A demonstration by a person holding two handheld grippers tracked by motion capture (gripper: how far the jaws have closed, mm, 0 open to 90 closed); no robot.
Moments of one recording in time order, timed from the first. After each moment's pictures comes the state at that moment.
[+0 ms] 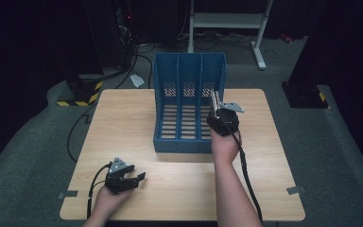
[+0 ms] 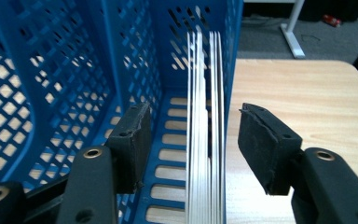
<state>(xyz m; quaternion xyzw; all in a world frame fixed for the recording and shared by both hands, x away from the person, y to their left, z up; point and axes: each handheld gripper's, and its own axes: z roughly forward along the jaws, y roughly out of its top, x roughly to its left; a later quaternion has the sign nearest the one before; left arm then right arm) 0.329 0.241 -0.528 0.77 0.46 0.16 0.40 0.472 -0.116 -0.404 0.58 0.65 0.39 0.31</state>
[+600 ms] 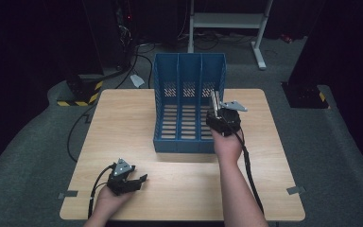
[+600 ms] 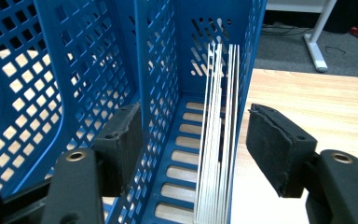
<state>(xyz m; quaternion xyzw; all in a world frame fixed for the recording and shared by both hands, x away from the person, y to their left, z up) 0.327 0.233 -0.528 0.79 0.44 0.18 0.38 0.467 -0.122 -0.396 0.54 0.68 0.40 0.29</state>
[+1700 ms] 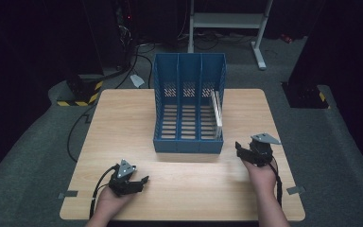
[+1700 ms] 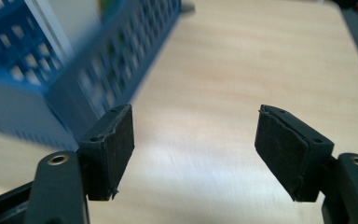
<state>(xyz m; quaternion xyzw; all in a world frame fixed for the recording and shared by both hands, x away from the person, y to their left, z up) 0.324 0.227 -0.528 0.80 0.43 0.20 0.36 0.411 -0.235 -0.477 0.53 0.71 0.36 0.27</state>
